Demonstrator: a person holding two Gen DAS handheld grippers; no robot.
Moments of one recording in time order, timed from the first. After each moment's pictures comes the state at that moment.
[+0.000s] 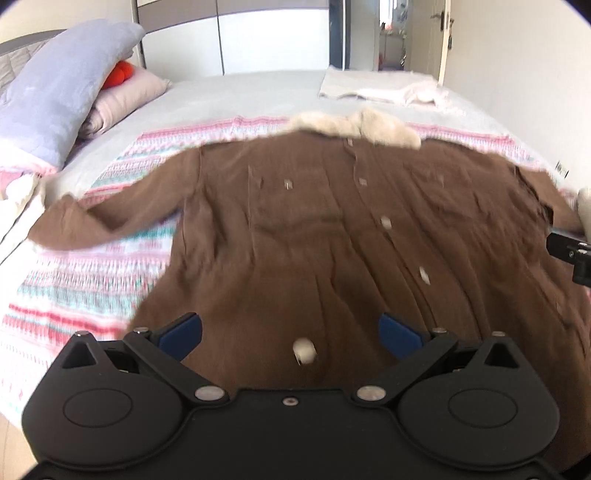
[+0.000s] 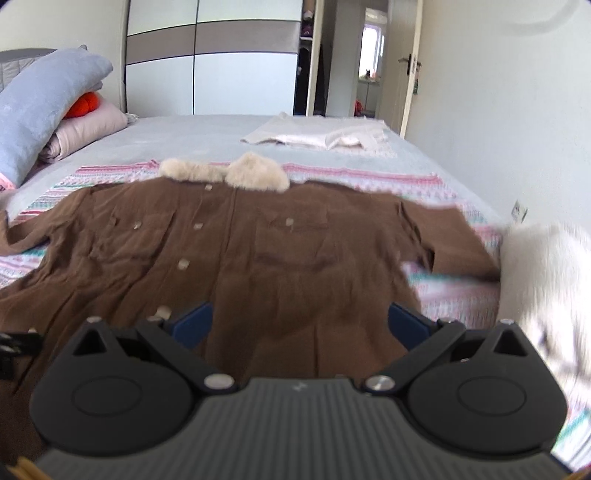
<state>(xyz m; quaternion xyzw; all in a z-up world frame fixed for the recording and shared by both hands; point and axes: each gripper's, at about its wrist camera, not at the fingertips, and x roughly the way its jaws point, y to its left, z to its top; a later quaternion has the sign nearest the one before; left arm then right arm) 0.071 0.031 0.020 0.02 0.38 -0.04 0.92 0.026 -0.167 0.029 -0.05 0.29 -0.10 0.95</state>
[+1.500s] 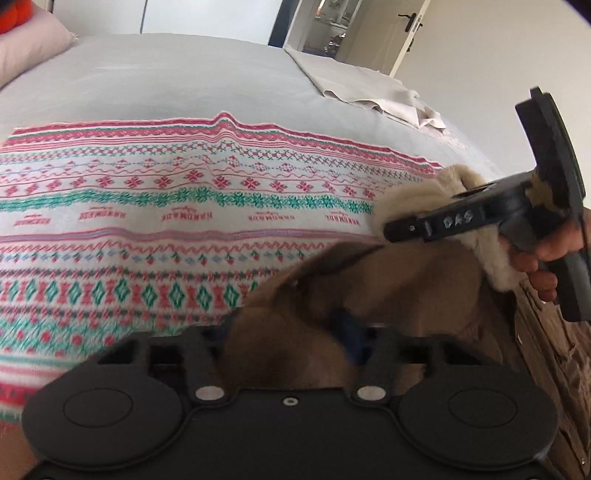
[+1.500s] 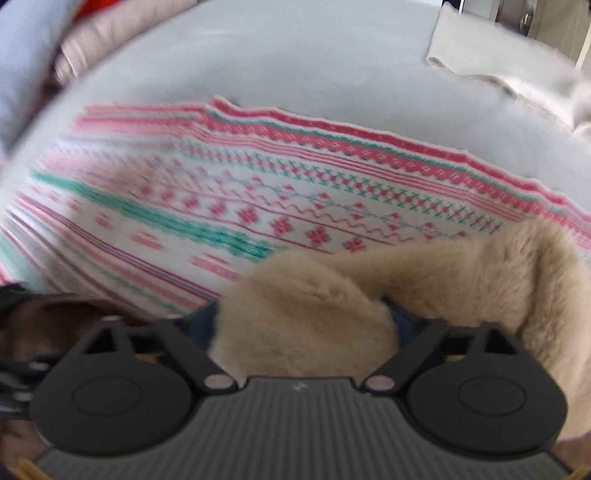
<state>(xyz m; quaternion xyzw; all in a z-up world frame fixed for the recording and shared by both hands) 0.459 0.192 -0.063 -0.06 0.42 -0.23 0.87 0.537 -0.004 -0.075 -0.11 0.50 0.05 0.86</state>
